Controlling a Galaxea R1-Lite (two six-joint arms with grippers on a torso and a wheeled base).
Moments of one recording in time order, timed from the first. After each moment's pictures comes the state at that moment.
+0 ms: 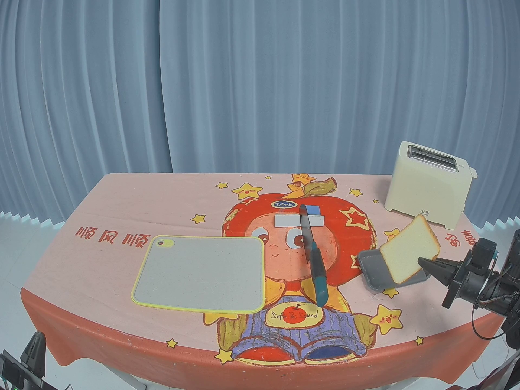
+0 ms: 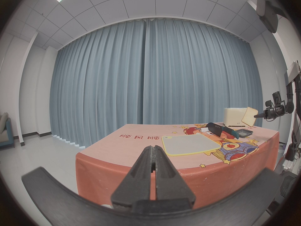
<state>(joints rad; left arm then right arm) 0.00 0.02 -0.02 0.00 0.00 -0.01 0.11 1.56 -0.02 -1.27 0.49 0.01</state>
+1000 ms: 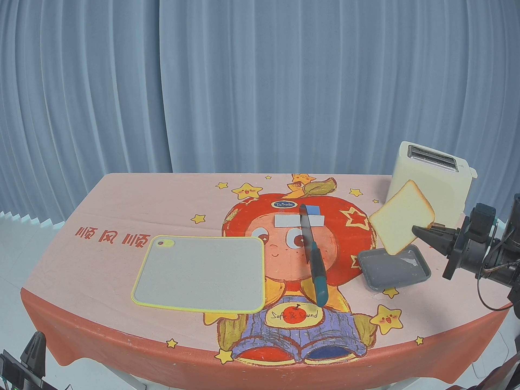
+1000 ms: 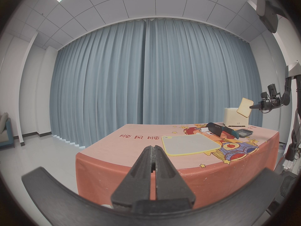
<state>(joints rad) 0.00 0.02 -0.02 0.00 0.00 -0.01 0.15 1.49 -0.29 -0.99 0.54 -0.03</state>
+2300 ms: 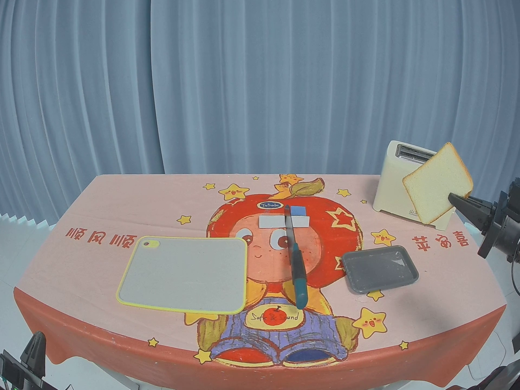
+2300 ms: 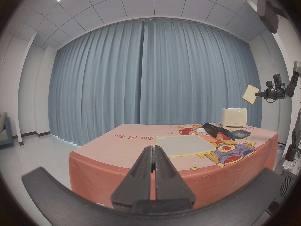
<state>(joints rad) 0.00 0.02 -0.02 0.00 0.00 -0.01 0.08 1.23 -0.39 -0.75 0.53 -0.04</state>
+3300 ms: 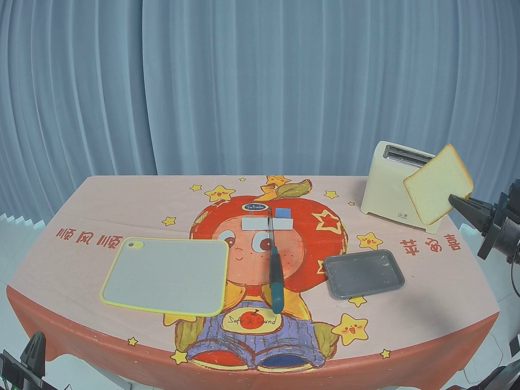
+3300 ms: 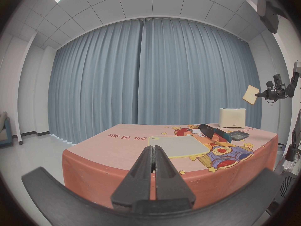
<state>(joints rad) 0.00 0.02 -0.02 0.00 0.00 -0.01 0.07 1.23 -0.39 -0.75 0.53 -0.05</state>
